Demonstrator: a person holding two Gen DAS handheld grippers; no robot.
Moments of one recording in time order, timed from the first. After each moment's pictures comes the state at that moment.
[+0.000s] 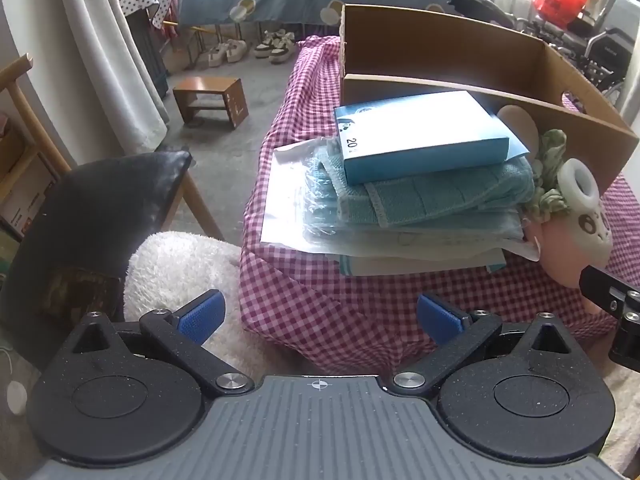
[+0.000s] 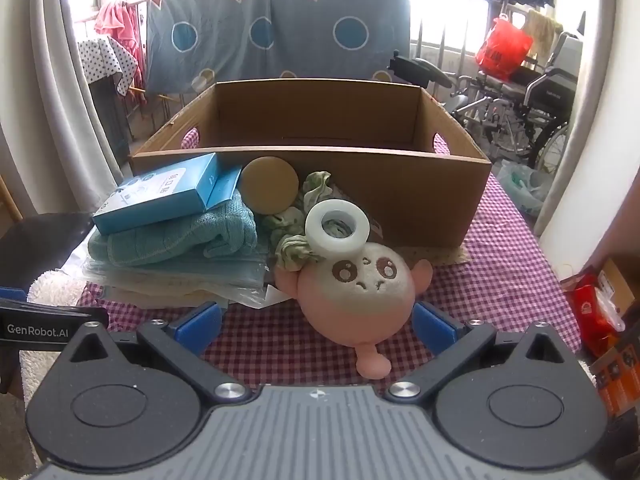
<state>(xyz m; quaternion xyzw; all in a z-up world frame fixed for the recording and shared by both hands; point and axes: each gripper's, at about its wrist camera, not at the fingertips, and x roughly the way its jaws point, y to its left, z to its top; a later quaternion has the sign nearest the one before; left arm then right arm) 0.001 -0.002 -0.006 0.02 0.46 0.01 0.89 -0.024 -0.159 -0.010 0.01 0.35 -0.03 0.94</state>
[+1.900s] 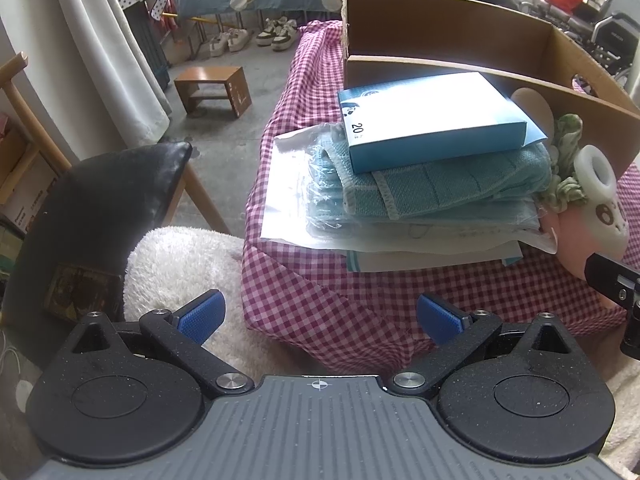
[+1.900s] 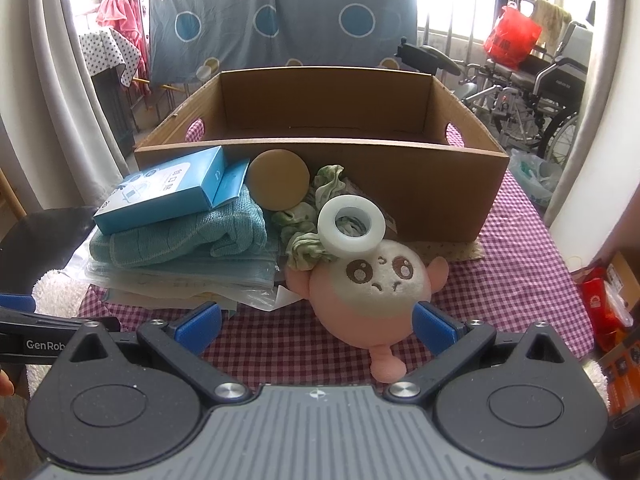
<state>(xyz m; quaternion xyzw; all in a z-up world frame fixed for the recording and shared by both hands) 0.011 -0.004 -0.015 0.03 0.48 0.01 0.88 -0.011 -0.155 -0.012 0.01 0.37 -0.02 0.93</state>
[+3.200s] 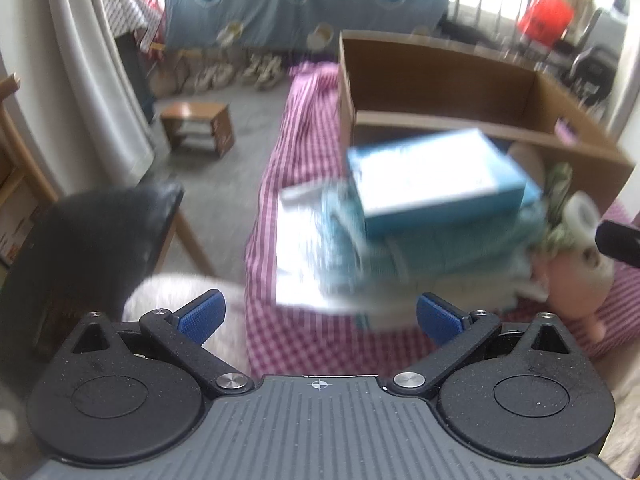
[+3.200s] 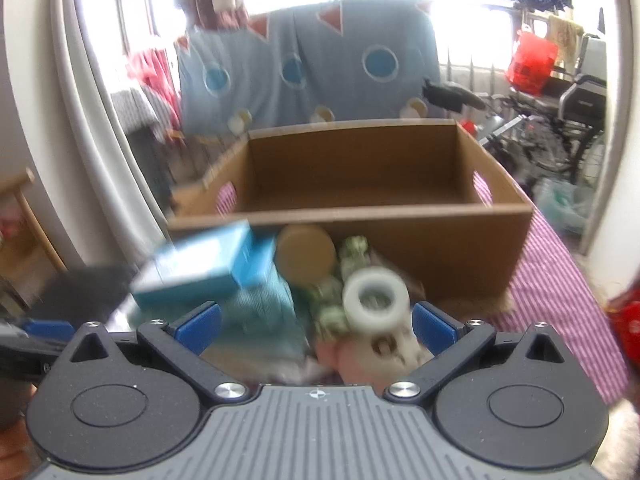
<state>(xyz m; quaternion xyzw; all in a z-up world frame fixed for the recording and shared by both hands) 0.020 0.013 -0.005 0.02 0.43 -0.02 0.90 -0.001 -0.174 0.016 0.07 0.28 0.05 0.96</state>
